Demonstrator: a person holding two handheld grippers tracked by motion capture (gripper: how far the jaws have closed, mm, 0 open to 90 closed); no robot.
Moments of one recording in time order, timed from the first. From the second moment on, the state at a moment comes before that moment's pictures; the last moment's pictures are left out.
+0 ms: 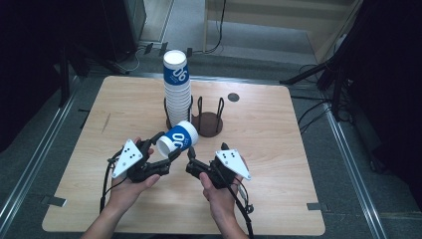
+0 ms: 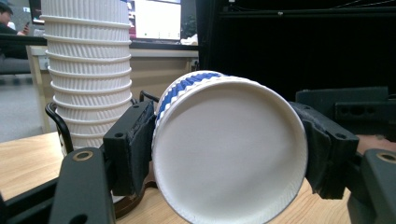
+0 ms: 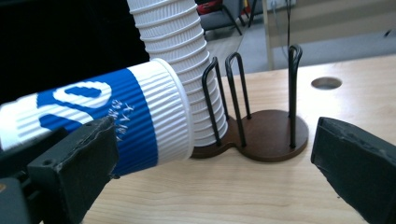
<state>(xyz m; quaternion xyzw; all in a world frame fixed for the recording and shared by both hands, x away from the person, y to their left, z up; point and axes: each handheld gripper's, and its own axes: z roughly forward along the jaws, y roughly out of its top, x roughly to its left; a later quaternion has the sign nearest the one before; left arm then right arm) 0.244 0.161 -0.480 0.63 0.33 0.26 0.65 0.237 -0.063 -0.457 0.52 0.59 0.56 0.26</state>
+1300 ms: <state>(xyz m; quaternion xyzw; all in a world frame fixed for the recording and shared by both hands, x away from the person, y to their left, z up) 0.245 0.139 -0.491 0.63 0.30 0.28 0.66 0.252 -0.074 -0.466 0.70 0.36 0.62 -0.07</state>
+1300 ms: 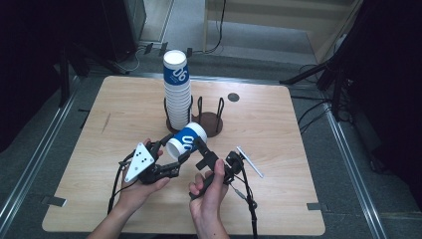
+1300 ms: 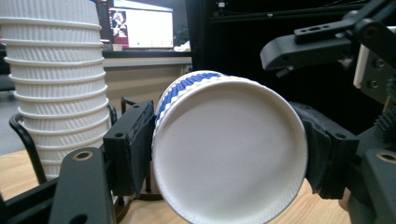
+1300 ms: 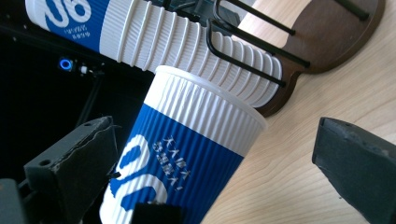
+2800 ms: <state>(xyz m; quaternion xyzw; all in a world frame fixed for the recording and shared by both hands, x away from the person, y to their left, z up) 0.240 0.130 -0.492 0.64 0.27 0.29 0.66 0.282 -0.075 -0.483 0.69 0.31 0.62 -0.21</state>
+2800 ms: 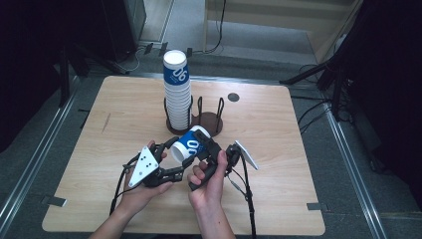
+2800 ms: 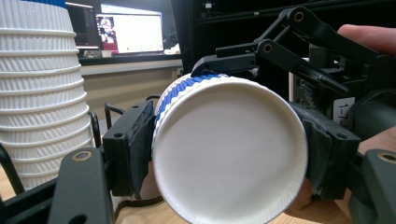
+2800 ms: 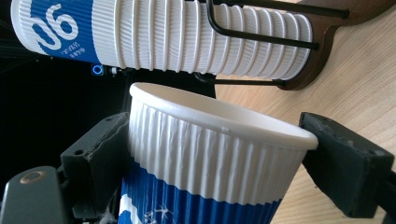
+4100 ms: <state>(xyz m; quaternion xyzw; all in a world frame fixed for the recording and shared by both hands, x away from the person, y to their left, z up) 0.233 0.155 -0.491 0.66 0.34 0.23 0.64 0.271 -0.084 -0.454 0.62 0.40 0.67 0.00</state>
